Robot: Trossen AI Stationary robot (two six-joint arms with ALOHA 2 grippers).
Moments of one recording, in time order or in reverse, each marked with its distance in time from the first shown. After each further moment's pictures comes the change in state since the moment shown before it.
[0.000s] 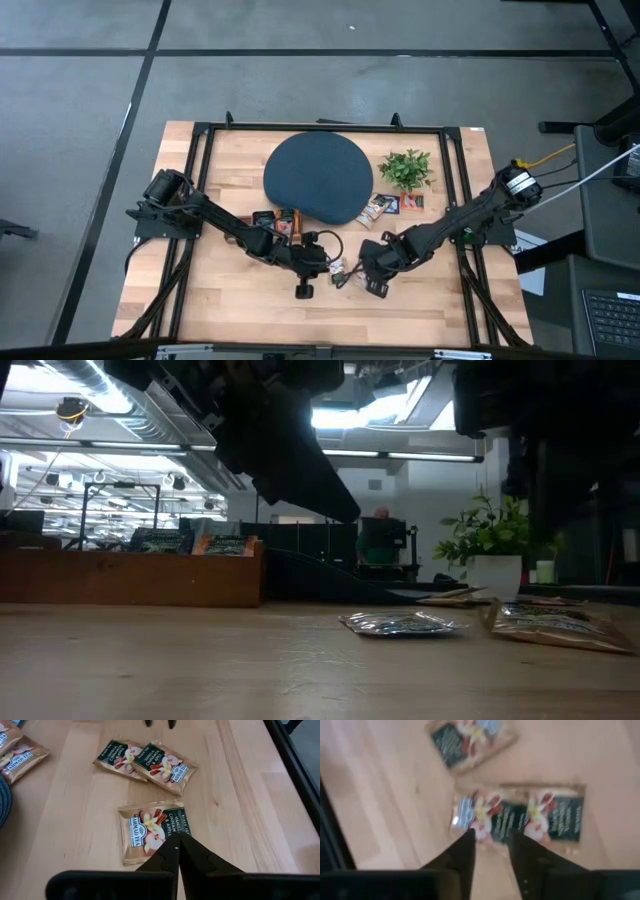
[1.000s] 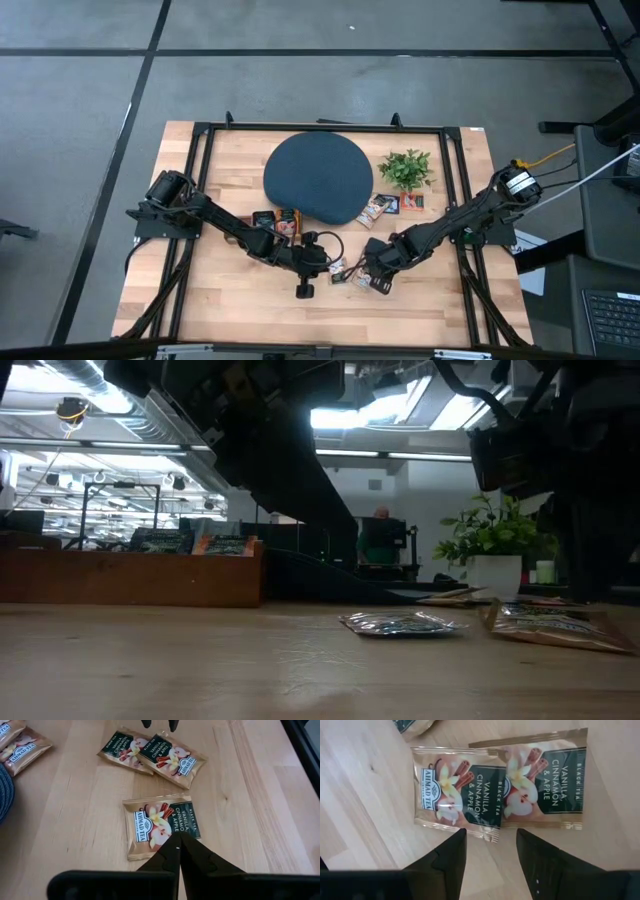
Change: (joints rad) left arm 0.000 0.021 0.000 -0.002 -0.016 -0.007; right arm -0.015 0.002 -0.148 0.098 -0.082 0.088
